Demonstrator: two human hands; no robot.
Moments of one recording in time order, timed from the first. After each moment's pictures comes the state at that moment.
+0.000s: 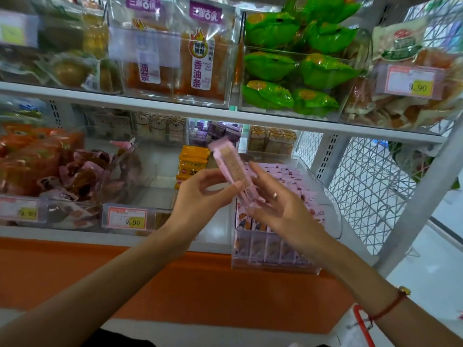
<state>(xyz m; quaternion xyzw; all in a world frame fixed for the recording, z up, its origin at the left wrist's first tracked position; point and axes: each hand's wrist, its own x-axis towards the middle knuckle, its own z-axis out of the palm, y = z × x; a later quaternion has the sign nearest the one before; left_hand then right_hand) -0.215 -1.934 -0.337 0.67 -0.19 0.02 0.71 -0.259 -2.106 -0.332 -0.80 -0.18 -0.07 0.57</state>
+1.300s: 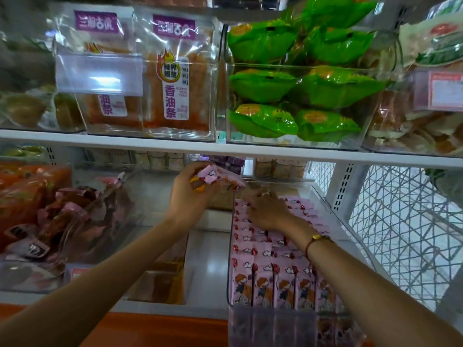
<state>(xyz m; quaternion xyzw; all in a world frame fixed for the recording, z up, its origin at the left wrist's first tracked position) -0.083 -1.964 -0.327 0.70 -0.20 0.20 0.65 -0.057 -2.147 -0.357 -1.00 -0.04 -0.03 0.07</state>
